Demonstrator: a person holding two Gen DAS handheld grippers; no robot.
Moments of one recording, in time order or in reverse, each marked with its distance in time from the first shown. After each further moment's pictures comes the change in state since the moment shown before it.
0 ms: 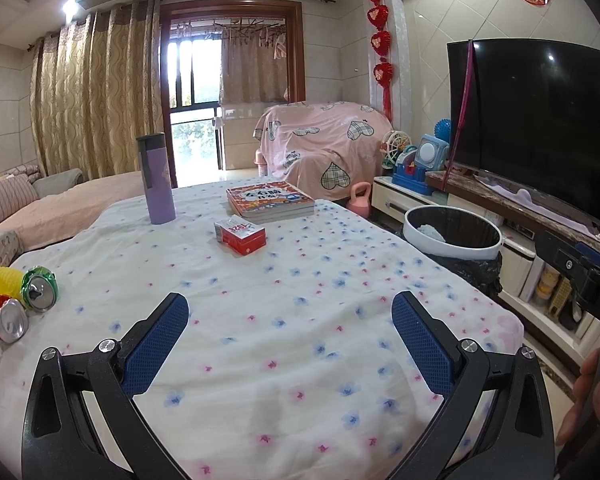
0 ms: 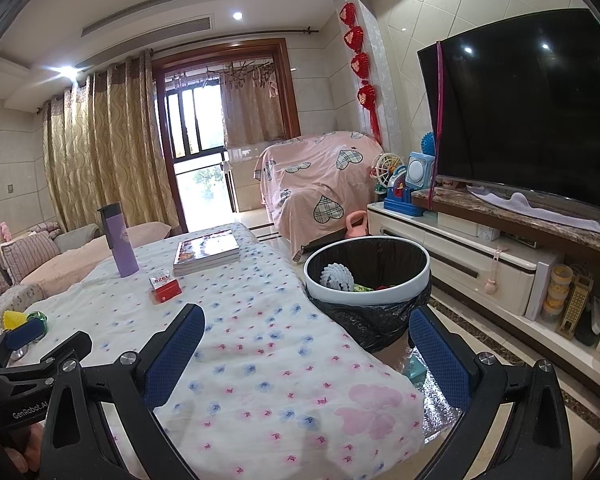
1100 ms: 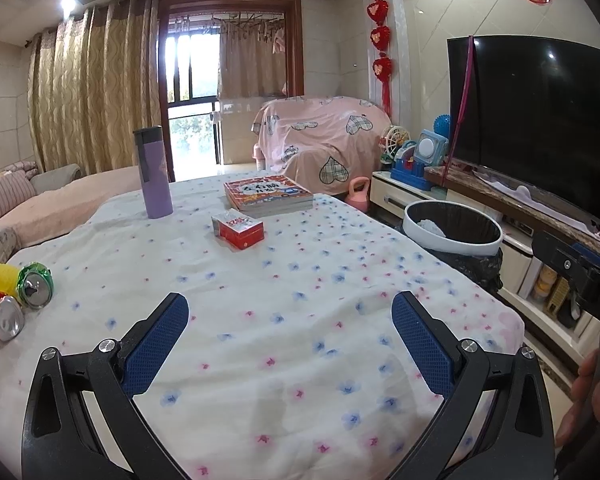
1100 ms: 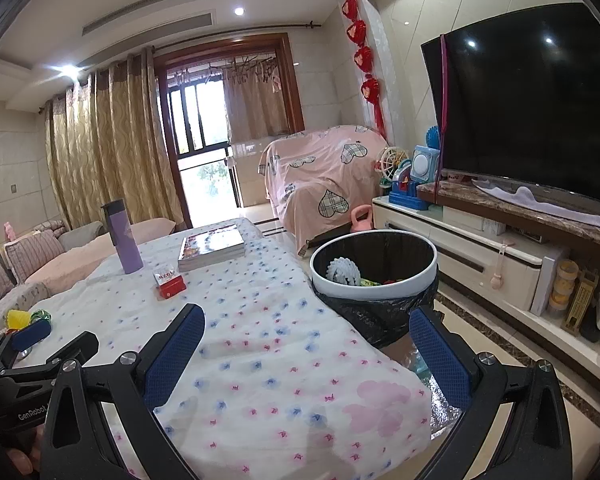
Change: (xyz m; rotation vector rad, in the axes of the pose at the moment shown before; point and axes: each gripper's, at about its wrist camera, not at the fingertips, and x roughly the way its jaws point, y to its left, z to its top) left arm 0.008 0.004 -0.003 -0.001 0.025 -0.011; right arm 0.003 0.011 -0.005 0.007 0.026 0.017
